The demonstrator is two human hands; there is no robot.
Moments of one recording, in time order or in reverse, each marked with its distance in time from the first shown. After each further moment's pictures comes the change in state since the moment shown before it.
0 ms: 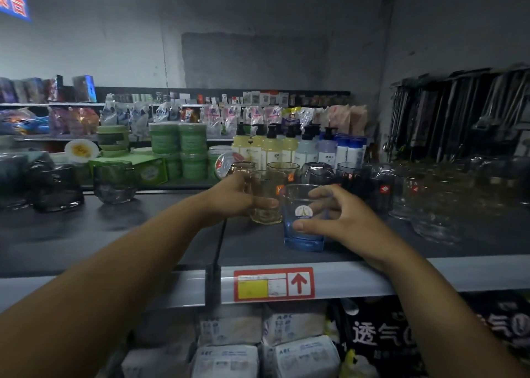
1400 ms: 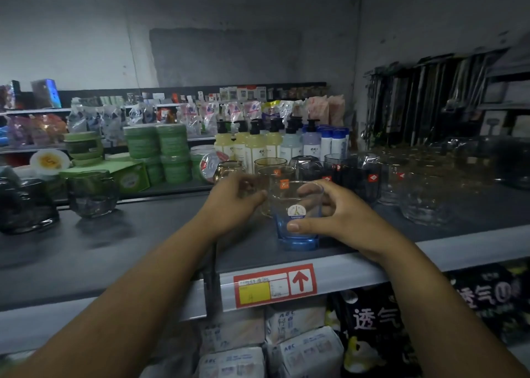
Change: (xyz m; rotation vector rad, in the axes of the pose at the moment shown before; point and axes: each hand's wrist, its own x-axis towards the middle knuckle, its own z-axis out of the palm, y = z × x) left_hand 0.004 -0.015 0.017 0.280 0.294 0.191; right_hand -0.001 0.003 0.004 0.063 0.007 -0.007
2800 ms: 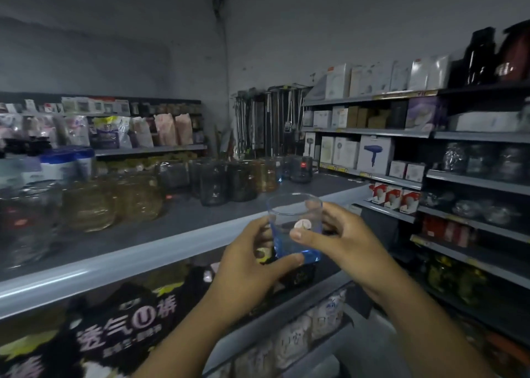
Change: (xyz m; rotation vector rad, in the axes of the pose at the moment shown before) left_hand -0.108 0.408 0.488 -0.529 -0.349 0.238; right_hand -0.302 0.108 -0.505 -0.076 0.479 0.153
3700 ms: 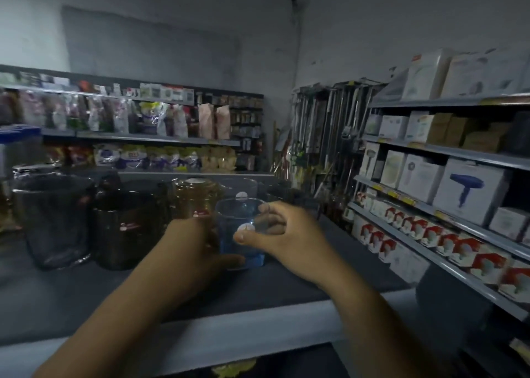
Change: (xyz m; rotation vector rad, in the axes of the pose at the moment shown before) left_hand 0.305 -0.083 0.099 0.801 0.127 -0.387; right_hand 0.364 0.157 -0.102 -0.138 -0.422 -0.178
